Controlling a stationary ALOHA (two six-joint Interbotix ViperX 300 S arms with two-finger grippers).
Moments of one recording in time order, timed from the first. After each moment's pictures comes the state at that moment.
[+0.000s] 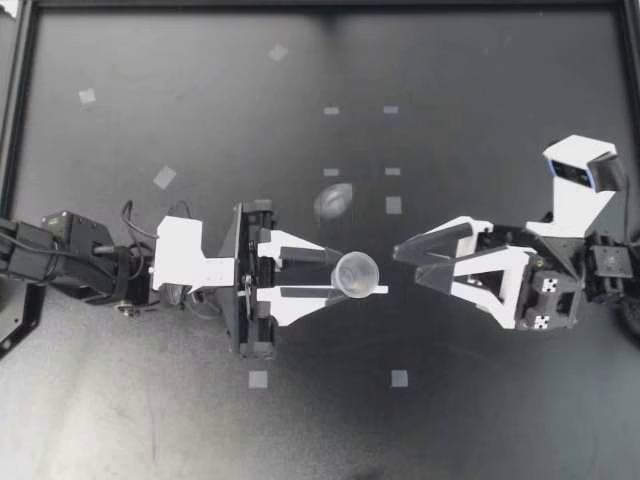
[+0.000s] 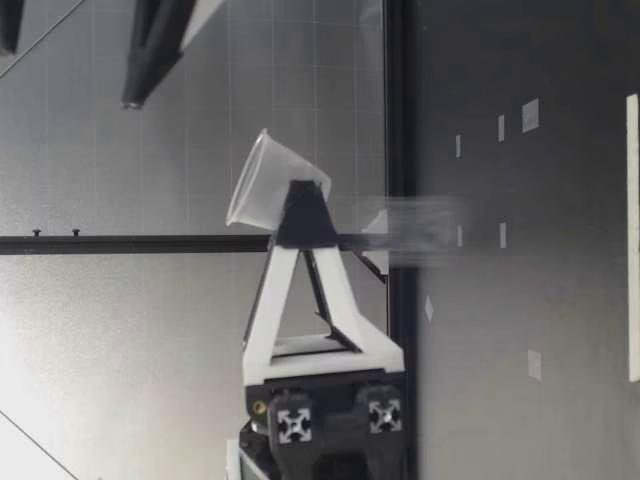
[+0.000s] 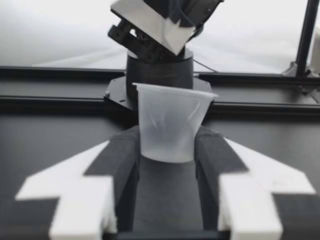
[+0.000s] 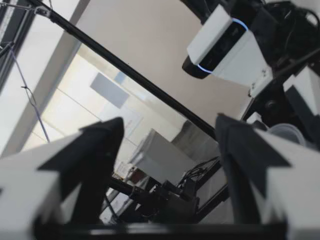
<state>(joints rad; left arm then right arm) -0.10 0.22 0.84 -0.13 -1.17 0.04 0.11 -0.21 1.10 0.13 -1.16 0.86</state>
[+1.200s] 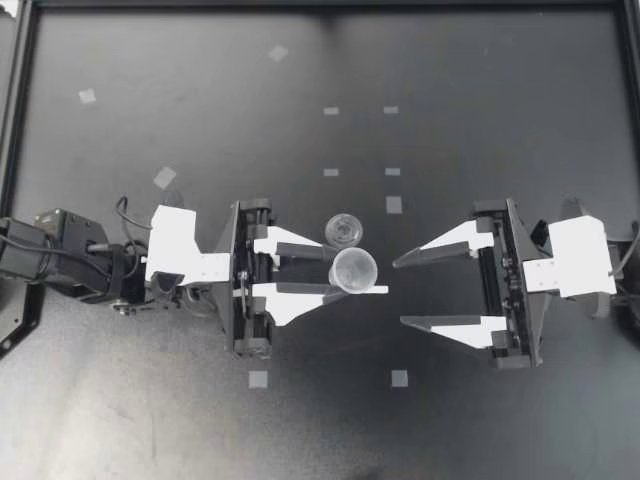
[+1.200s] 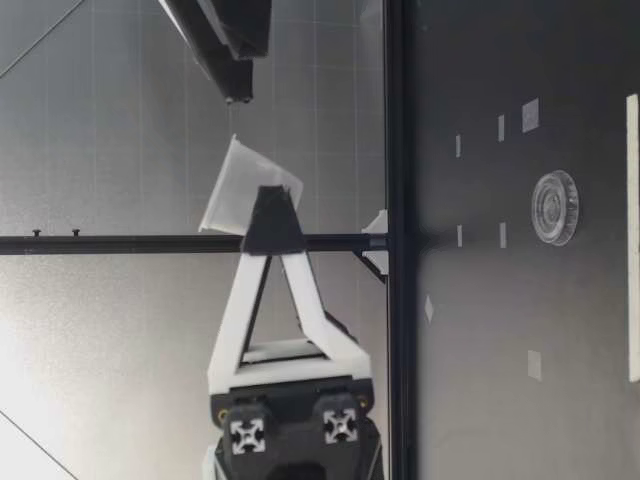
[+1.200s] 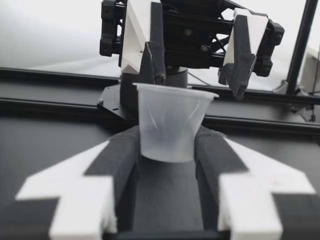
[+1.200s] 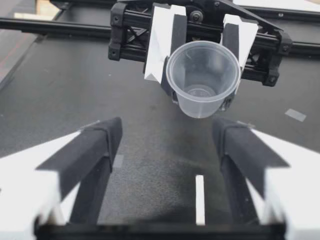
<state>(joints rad) -0.10 0.19 0.85 -0.12 -1.17 -0.02 0.10 -0.27 1.09 0.10 -0.71 -0.14</state>
